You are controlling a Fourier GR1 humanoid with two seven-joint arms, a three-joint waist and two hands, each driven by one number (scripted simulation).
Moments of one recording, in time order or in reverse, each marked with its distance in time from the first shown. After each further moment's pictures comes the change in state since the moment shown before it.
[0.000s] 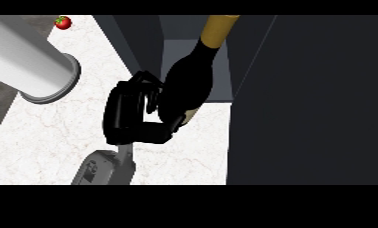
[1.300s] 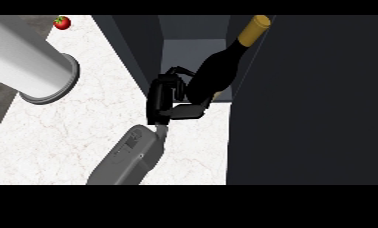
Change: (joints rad) left arm -0.278 0.000 -0.168 0.534 0.190 0.216 -0.223; right arm -0.031 -0.007 -0.006 -0.022 -0.018 -0.012 0.045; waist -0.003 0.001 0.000
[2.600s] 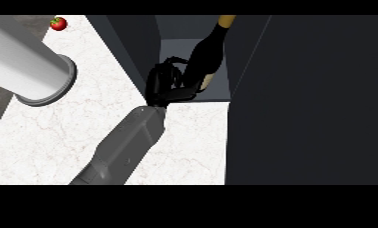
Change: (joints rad) left arm -0.250 0.000 0.005 0.486 0.376 -0.232 -0.236; right arm 0.021 0.000 -0.037 0.046 -0.040 0.035 -0.052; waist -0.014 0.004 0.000
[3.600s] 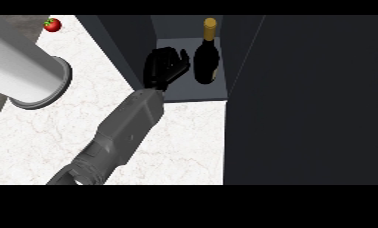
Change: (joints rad) left arm -0.200 0.000 0.012 0.259 0.111 -0.018 0.019; right arm -0.023 0.006 0.035 0.008 0.021 0.004 0.002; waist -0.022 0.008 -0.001
